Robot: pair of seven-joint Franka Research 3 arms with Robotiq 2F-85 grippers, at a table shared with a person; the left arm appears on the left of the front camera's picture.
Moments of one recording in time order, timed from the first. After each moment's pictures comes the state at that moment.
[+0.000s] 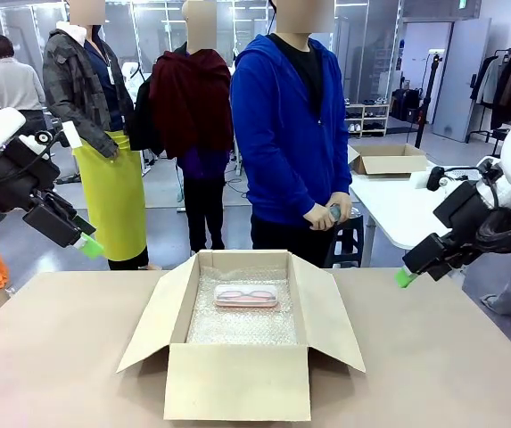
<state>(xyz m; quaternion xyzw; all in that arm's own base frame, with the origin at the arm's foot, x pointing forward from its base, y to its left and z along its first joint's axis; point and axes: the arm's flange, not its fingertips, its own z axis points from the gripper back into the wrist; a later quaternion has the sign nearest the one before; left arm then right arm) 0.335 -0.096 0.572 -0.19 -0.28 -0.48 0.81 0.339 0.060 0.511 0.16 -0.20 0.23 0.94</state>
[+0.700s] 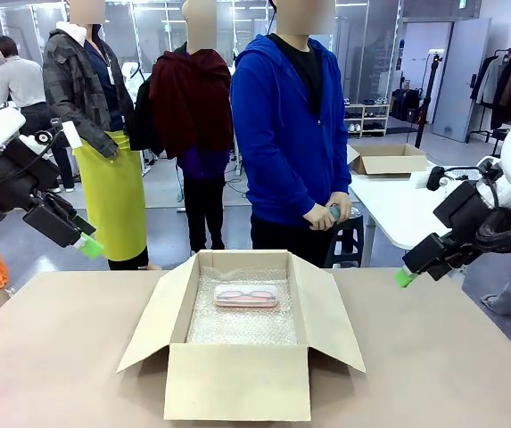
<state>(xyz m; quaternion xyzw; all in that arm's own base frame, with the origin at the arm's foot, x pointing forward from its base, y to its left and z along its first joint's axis) 0.335 -0.096 0.572 -0.19 -0.28 -0.49 0.81 0.339 0.060 0.511 0.16 -0.20 0.23 0.94</state>
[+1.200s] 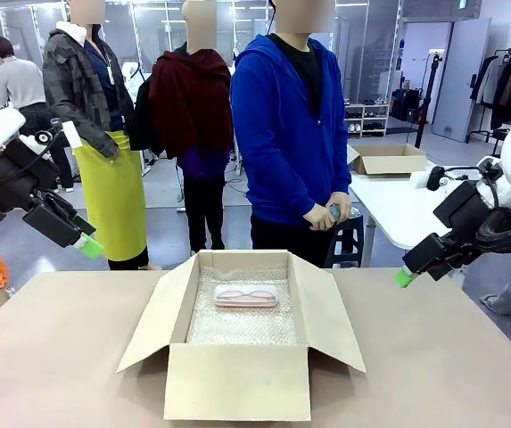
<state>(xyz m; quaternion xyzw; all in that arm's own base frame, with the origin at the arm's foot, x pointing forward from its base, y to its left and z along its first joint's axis) 0.335 -0.096 0.572 -0.19 -0.28 -0.49 0.81 0.339 0.060 0.511 0.16 -0.20 0.23 0.94</state>
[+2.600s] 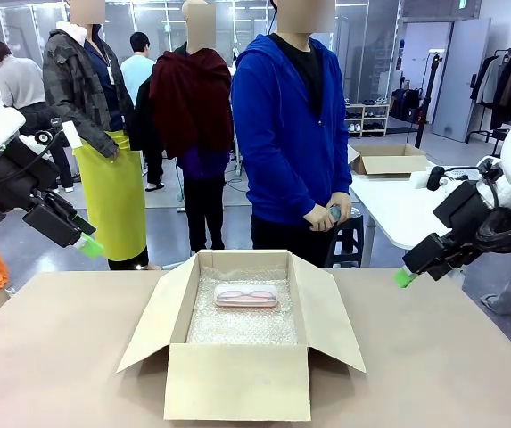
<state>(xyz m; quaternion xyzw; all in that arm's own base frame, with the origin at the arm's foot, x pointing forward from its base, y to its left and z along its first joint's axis) 0.335 -0.096 0.572 -0.19 -0.28 -0.49 0.81 0.339 0.060 0.511 0.16 -0.20 0.23 0.94</state>
